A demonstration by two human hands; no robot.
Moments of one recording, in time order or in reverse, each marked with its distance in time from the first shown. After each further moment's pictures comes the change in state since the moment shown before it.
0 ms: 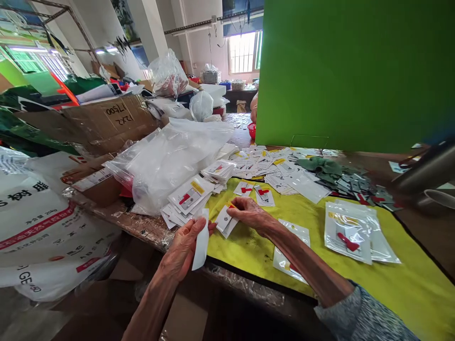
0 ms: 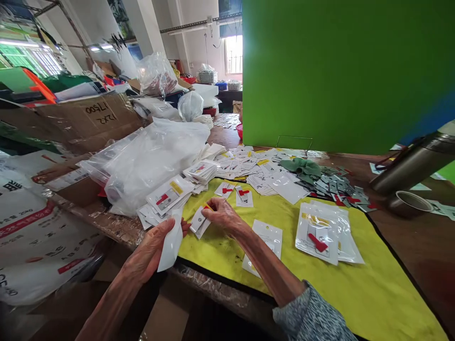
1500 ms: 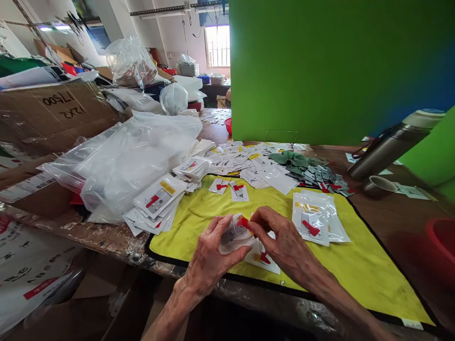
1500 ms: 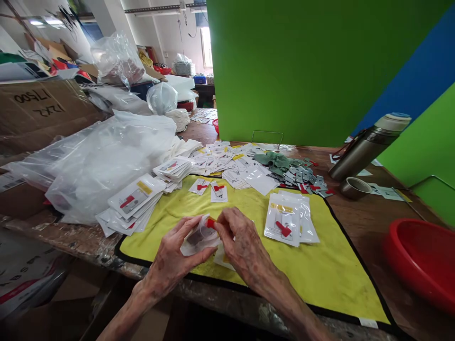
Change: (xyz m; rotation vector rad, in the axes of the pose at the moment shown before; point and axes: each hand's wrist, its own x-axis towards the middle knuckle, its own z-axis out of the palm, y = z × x) left_hand -0.013 -0.034 0.081 0.802 -0.302 0.709; right_hand -0.110 0.008 -0.050 -0.341 0.332 -0.162
